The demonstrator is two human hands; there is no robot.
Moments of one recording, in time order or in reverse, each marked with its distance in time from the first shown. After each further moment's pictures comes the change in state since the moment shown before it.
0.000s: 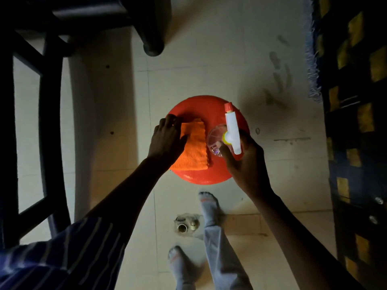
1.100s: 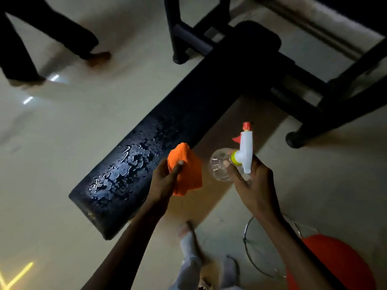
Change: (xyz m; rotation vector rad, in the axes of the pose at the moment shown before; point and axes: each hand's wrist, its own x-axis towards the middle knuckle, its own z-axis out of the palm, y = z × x) left_hand -0.236 -0.411 -0.181 -1.687 0.765 -0.872; right_hand 0.034 -0.403 0.354 0.067 -0.614 -0.422
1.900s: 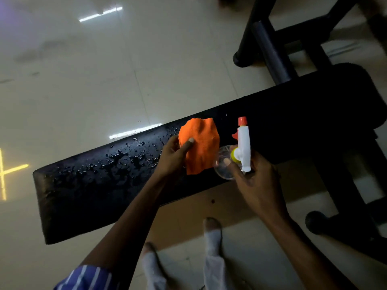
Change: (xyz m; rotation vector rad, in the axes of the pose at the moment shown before) left_hand 0.242 0.050 0.039 -0.266 0.297 -0.141; right_hand 0.286 0.057 0.096 -0.077 -0.476 -0.188
